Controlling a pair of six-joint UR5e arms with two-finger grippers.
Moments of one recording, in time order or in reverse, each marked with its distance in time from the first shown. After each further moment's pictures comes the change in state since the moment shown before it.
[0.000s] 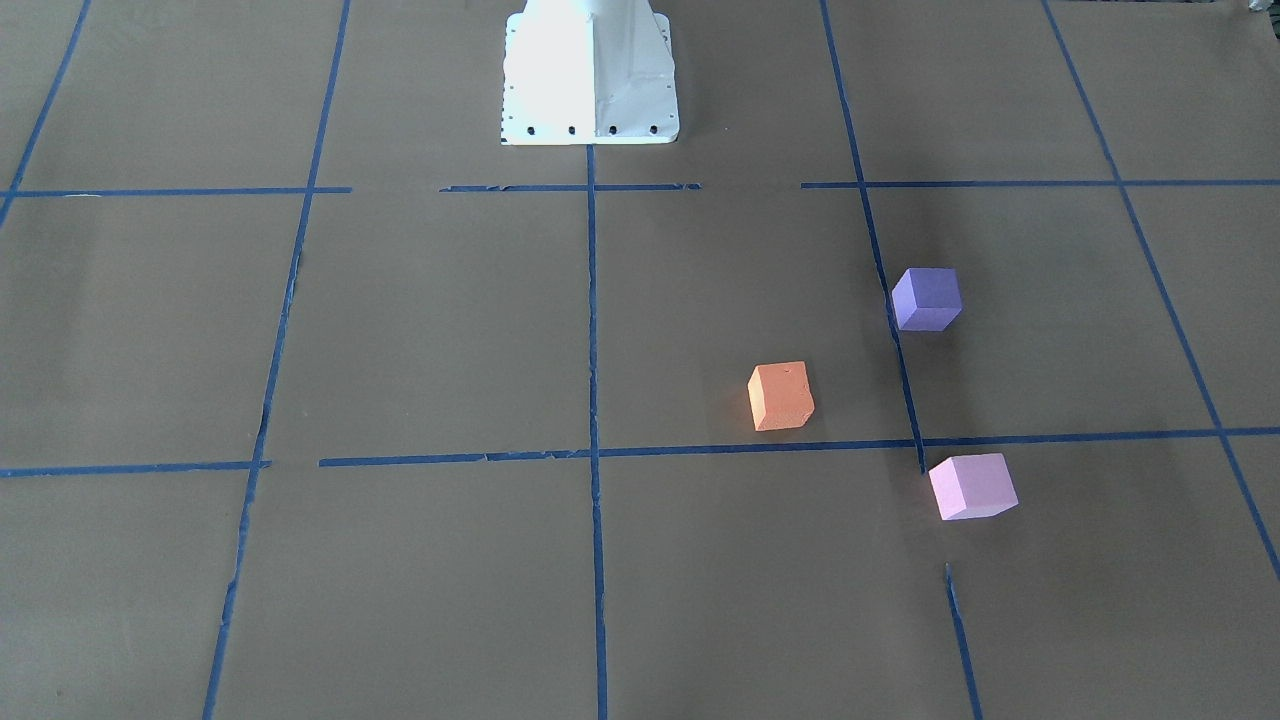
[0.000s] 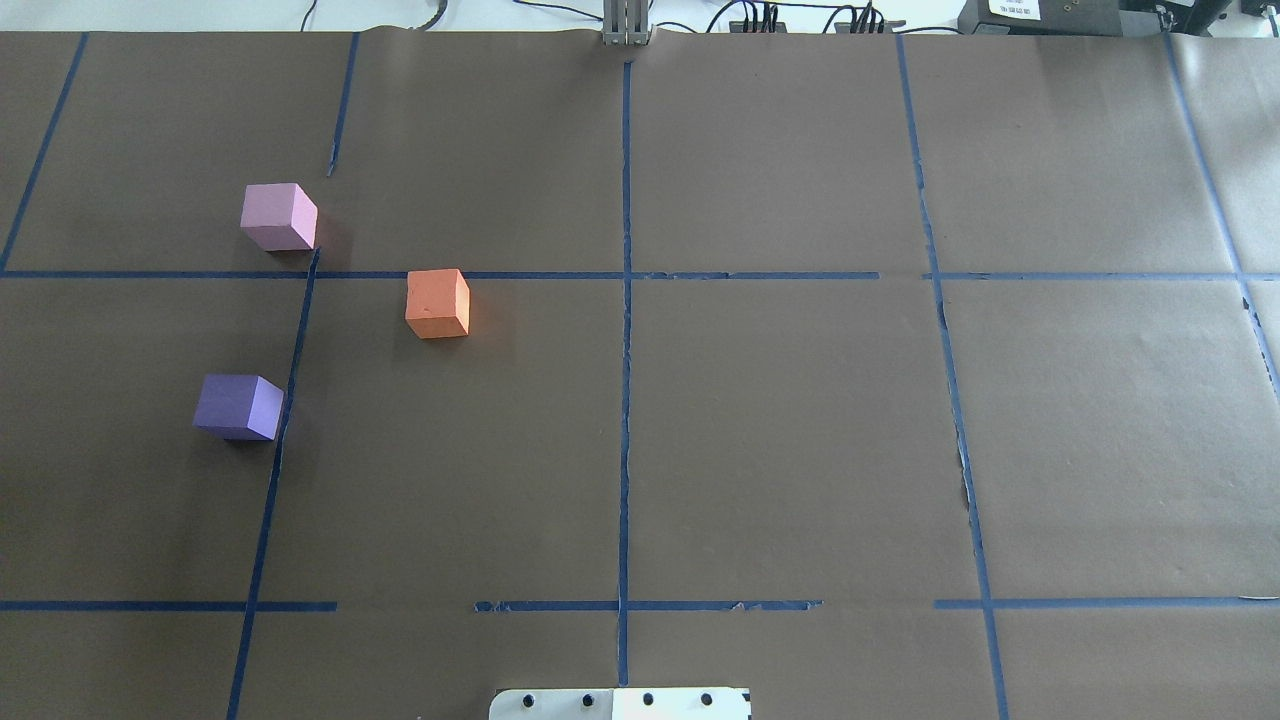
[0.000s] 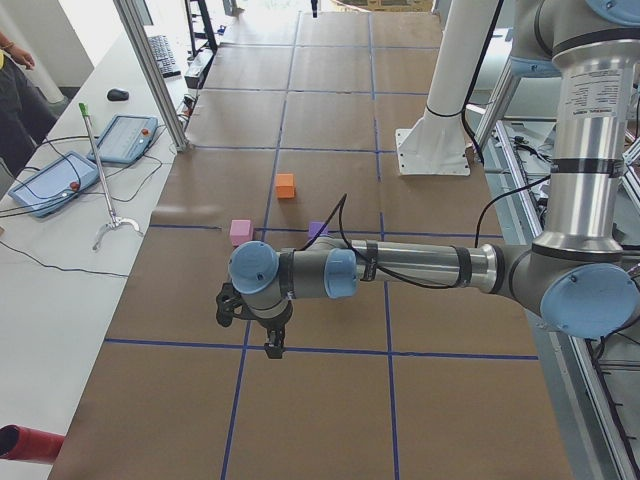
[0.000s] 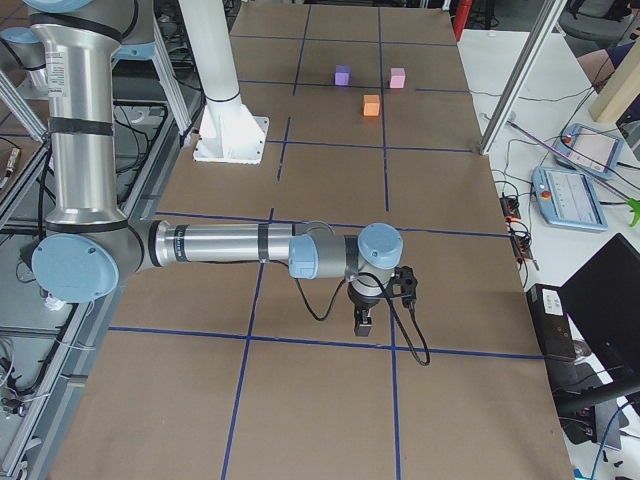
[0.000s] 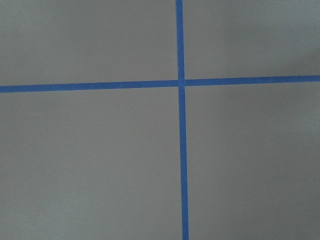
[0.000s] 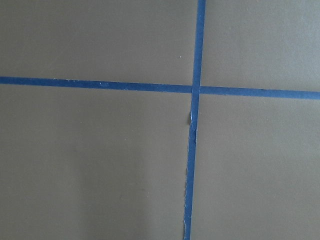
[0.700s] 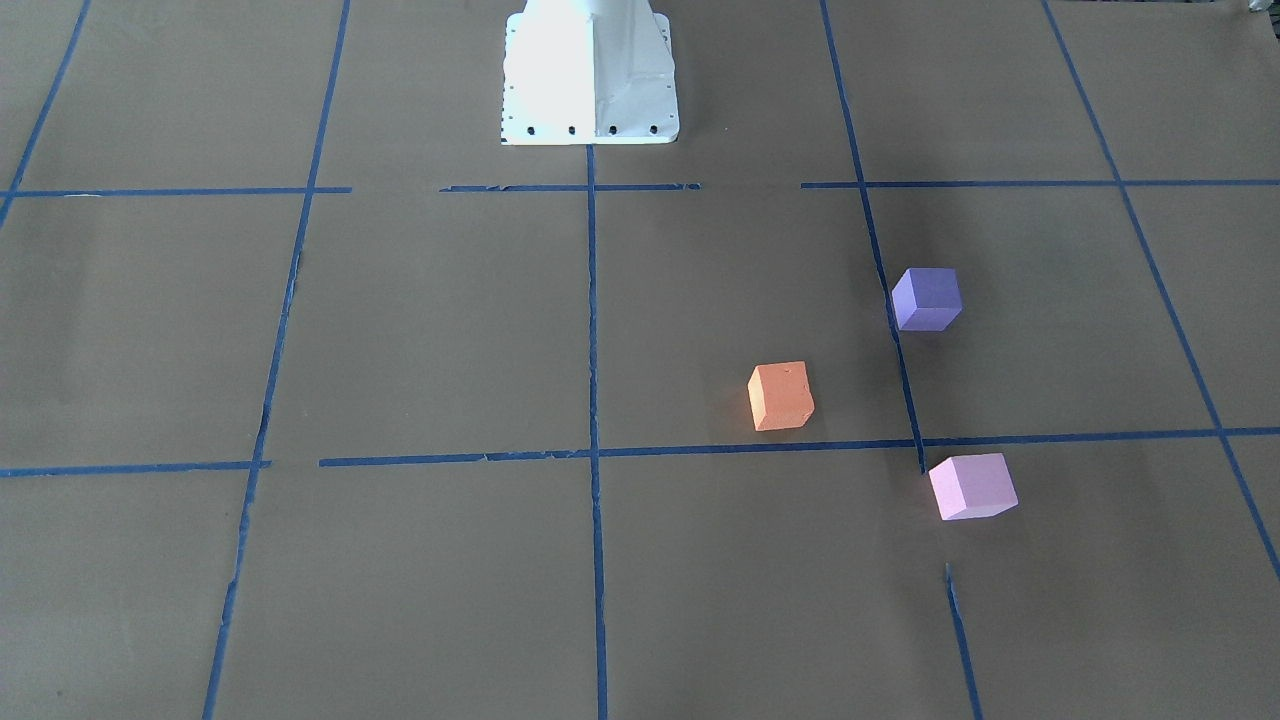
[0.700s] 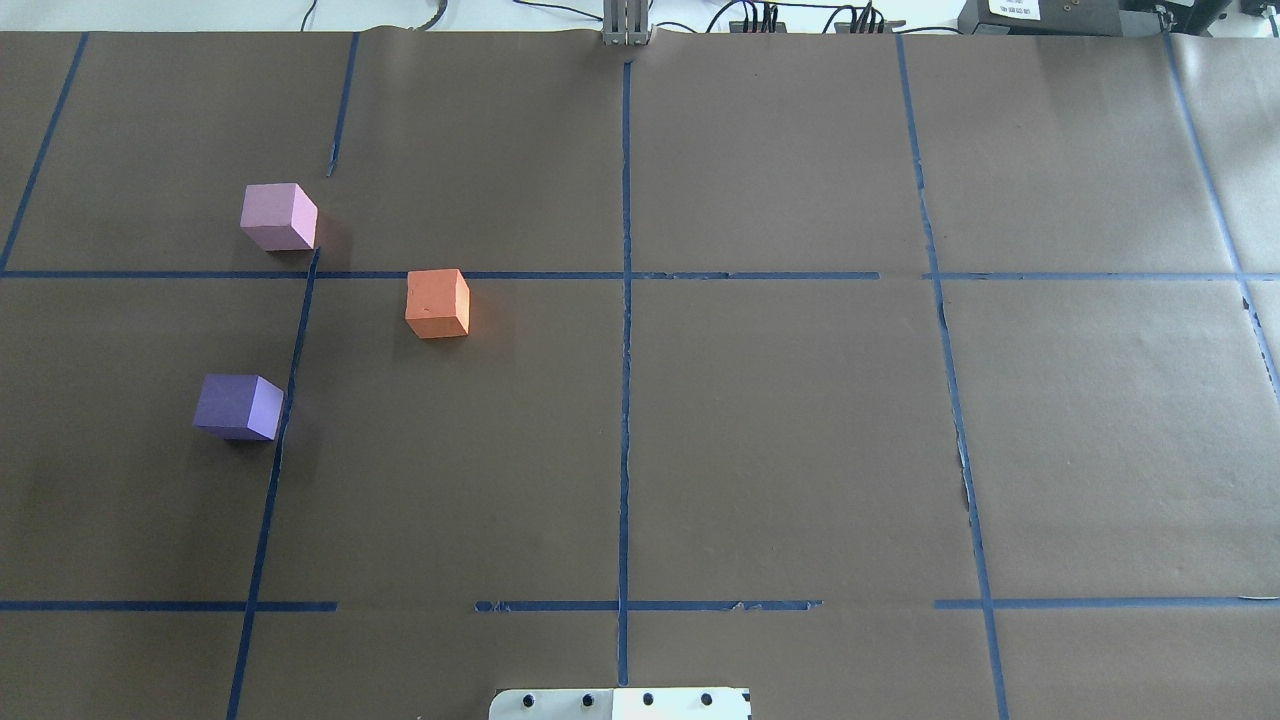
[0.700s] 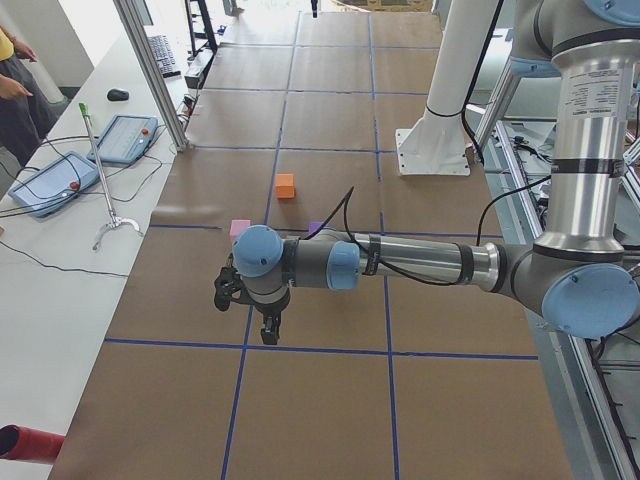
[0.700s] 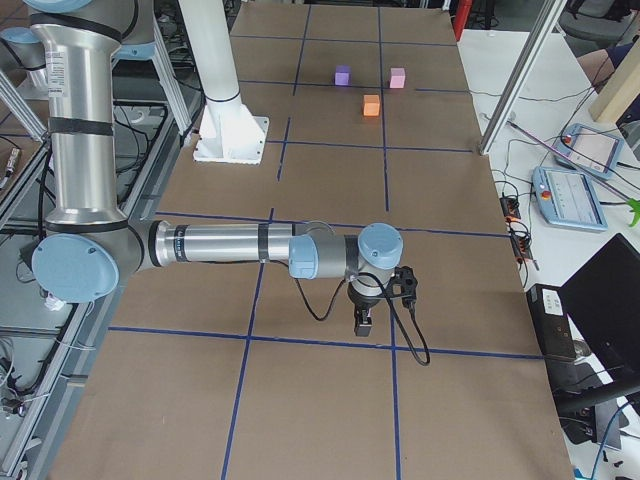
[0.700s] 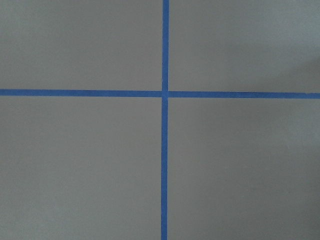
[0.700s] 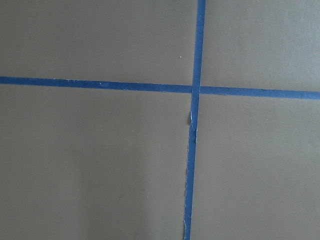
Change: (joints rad) left arm 0.026 -0.008 -0.038 -0.070 0.001 -0.046; right arm 0.000 0.000 0.000 0.000 0.000 0.000
